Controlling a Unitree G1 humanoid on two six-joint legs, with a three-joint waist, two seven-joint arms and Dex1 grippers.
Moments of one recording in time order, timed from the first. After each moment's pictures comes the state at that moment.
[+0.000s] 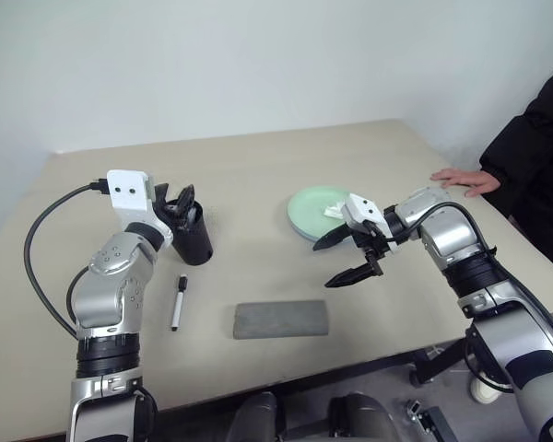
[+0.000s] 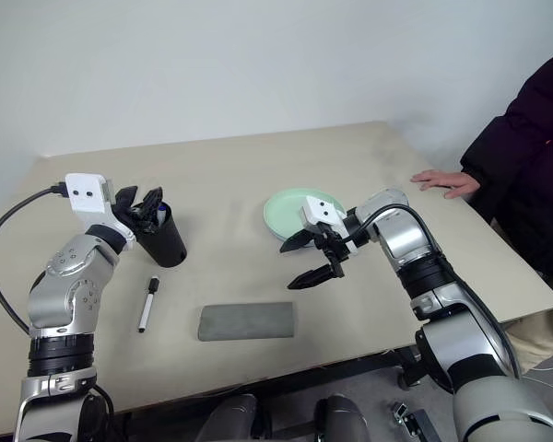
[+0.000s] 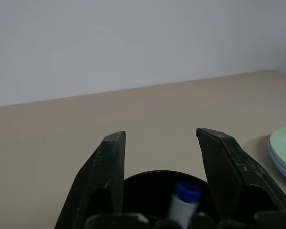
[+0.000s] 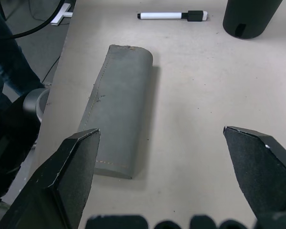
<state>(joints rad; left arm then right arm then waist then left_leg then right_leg) -0.39 0.44 0.26 -0.02 -0.36 0.46 -0.25 -0.89 -0.46 0.37 0.48 0.14 0.24 1.60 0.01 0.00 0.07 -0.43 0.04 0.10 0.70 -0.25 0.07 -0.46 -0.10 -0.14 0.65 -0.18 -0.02</state>
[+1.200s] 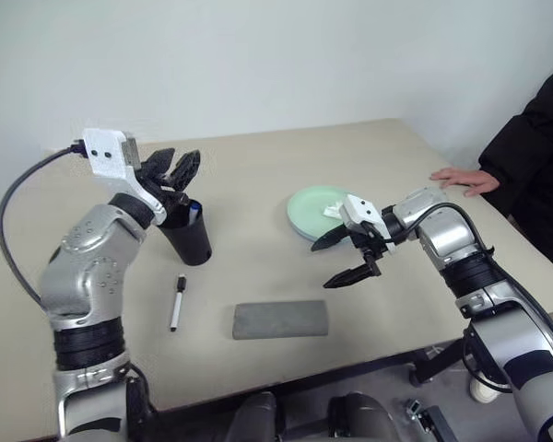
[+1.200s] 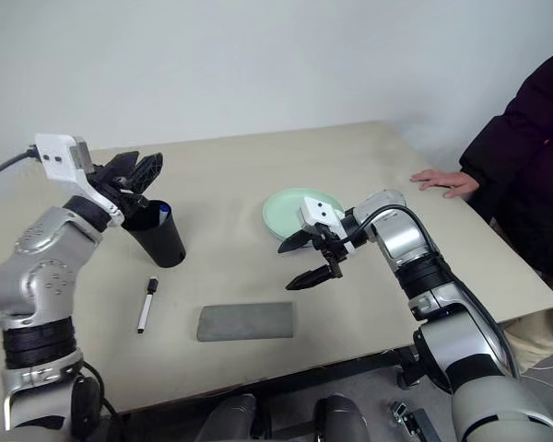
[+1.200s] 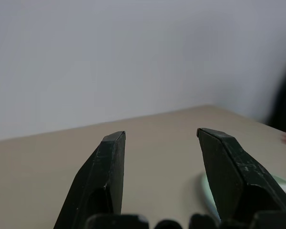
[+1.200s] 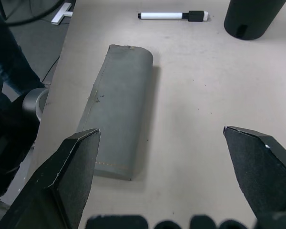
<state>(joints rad) -0.45 0.57 0.33 -0.29 -0.62 0.72 -0.37 -0.89 -0.45 0.37 0.48 0.14 0.23 1.60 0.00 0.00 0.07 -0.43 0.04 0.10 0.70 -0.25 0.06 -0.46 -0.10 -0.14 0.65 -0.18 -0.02</state>
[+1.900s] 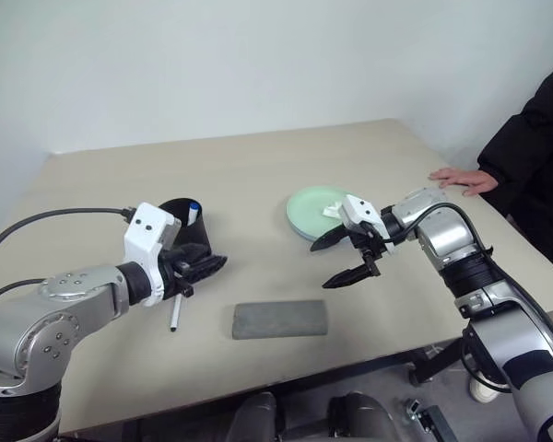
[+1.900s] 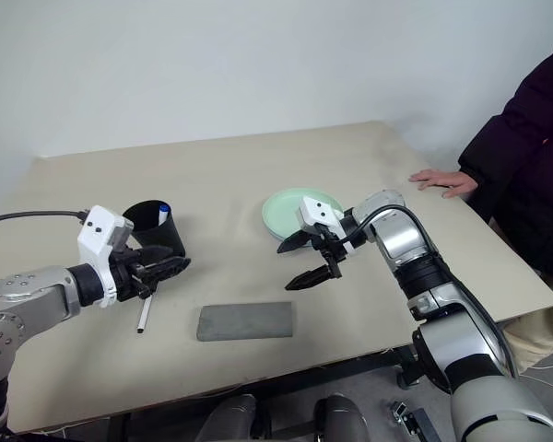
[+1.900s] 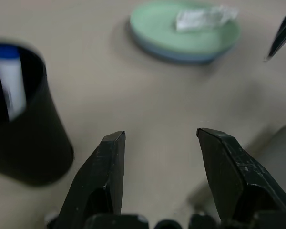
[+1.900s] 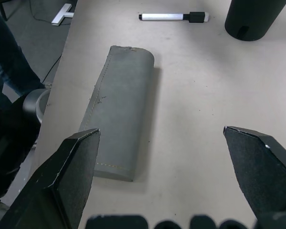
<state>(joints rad) -0.16 0.80 0.29 -0.56 -0.83 1.21 -0.36 -0.89 -0.44 0.37 0.49 0.14 0.23 1.60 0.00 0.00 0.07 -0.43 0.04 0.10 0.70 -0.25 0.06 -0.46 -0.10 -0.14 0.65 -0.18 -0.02</state>
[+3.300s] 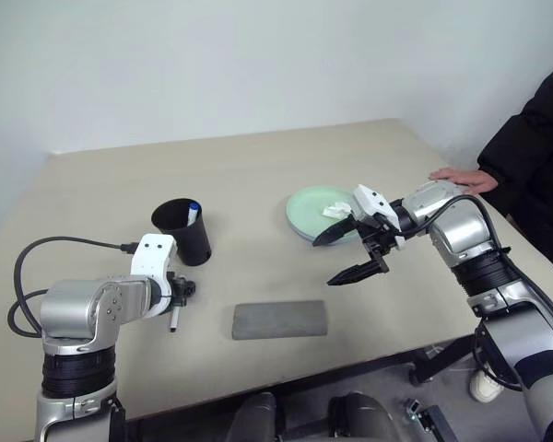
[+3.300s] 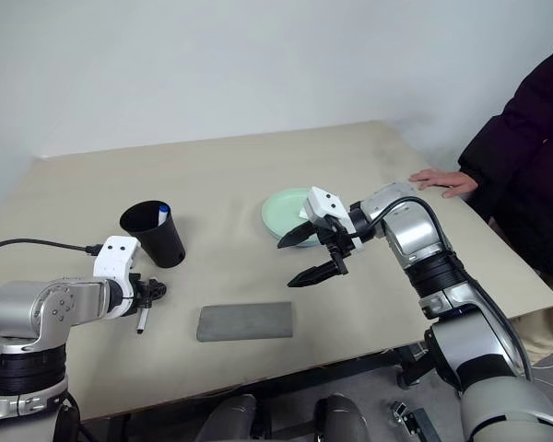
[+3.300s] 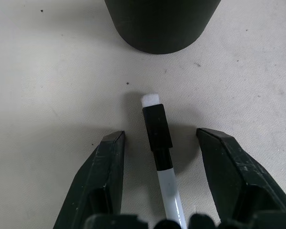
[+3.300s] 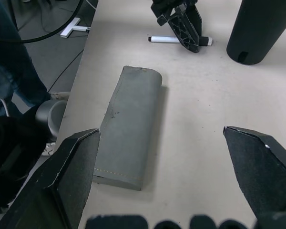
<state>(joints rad) -0.32 0.57 0.23 -0.32 -0.45 1.60 -0.12 -0.89 -0.51 0.37 0.40 0.26 0.27 1.61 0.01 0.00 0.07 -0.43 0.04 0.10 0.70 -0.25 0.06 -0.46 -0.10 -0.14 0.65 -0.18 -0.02</state>
